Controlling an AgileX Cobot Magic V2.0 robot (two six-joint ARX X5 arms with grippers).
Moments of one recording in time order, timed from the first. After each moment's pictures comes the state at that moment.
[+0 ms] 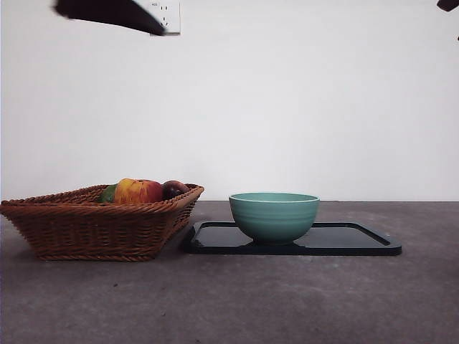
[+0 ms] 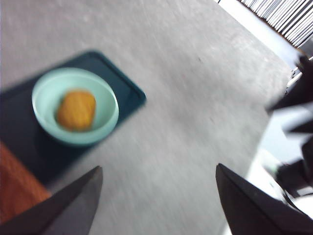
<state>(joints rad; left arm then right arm) -0.55 1.23 1.18 -0.56 0.52 -0.05 0.37 0.65 0.81 -0.87 -0.47 0.08</state>
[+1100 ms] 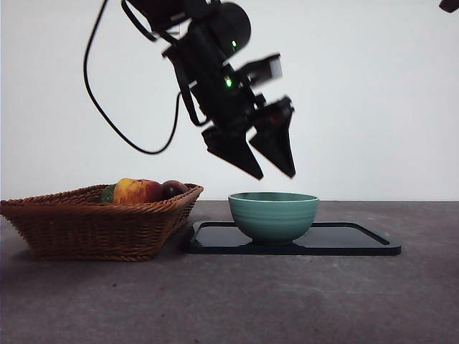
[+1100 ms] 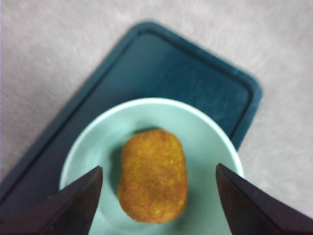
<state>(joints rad) -0.65 2.05 1.67 -0.50 0.24 0.28 0.37 0.65 0.81 -0.89 -0.47 0.08</state>
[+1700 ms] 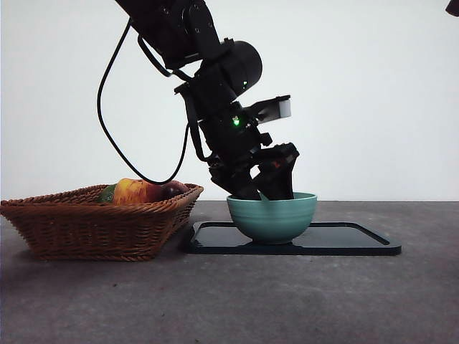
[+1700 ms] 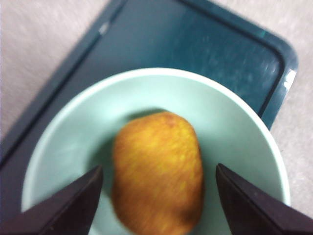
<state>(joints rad) -0.67 2.13 1.67 -0.48 0.21 0.32 0.37 0.65 0.81 -0.91 -0.47 0.08</state>
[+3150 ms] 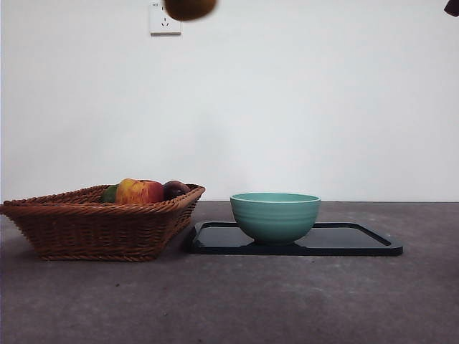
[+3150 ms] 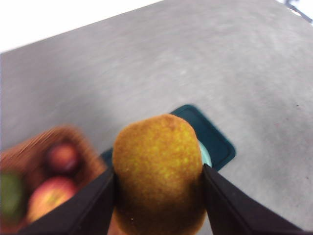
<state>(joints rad) -0.52 1.50 1.75 -0.87 0.16 -0.01 0.37 0.65 0.81 -0.90 -0.46 0.08</state>
